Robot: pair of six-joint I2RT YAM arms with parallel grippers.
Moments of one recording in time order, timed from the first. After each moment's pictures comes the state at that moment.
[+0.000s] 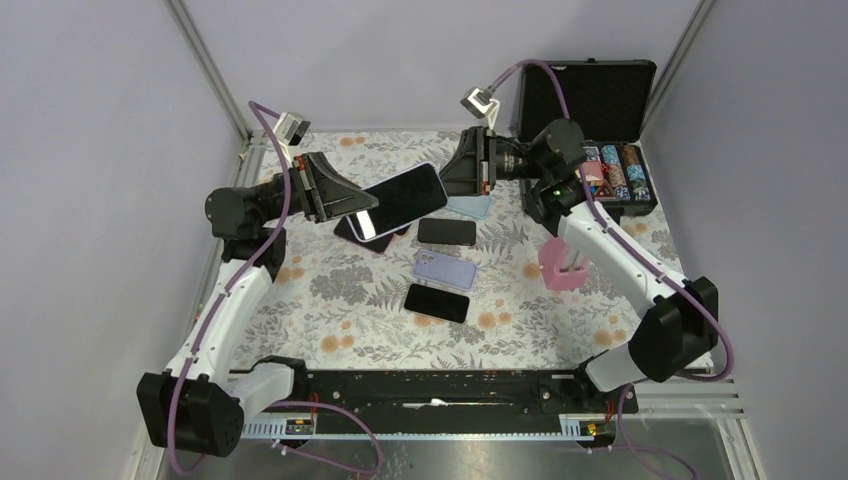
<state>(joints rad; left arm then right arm) -0.15 1.06 0.94 0.81 1.21 -1.48 0.50 1.48 1.32 0.59 -1.16 1.26</state>
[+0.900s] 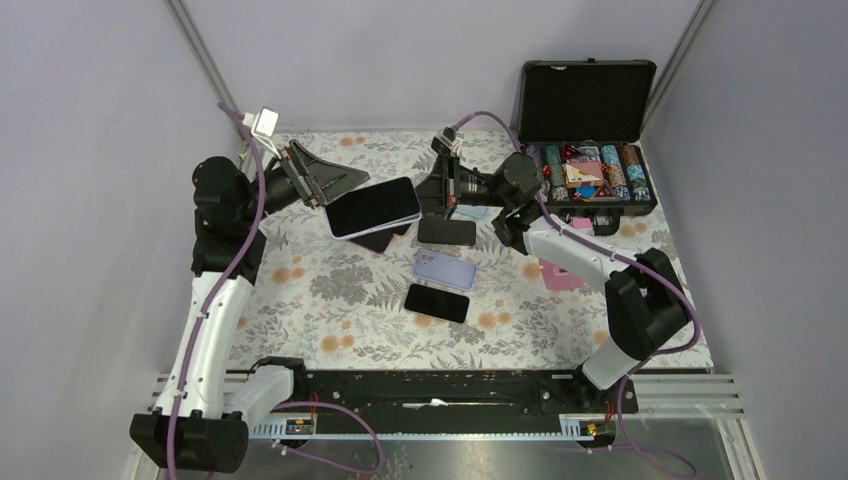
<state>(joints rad) -0.09 0.98 1.13 0.02 0.94 -0.94 0.62 1.62 1.15 0.91 -0.98 1.69</state>
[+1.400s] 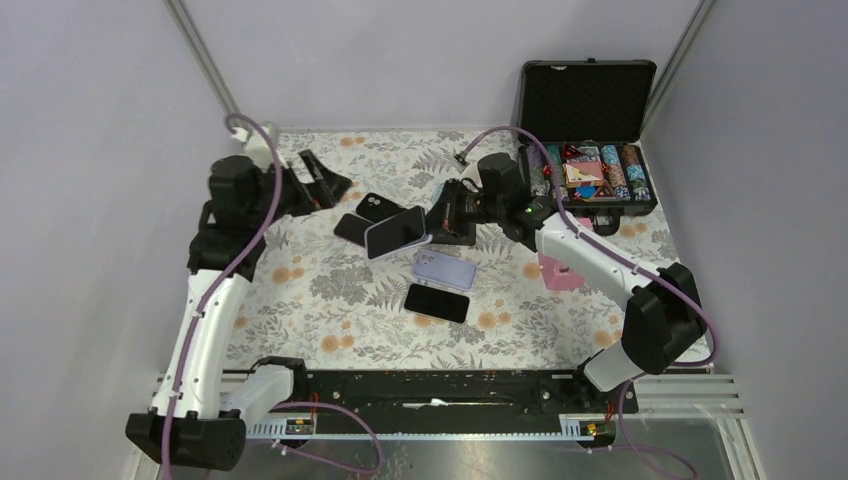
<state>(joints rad) -0.03 0.99 1.18 -0.48 0.43 -0.47 0.62 1.53 1.18 -0.10 -0.66 1.03</state>
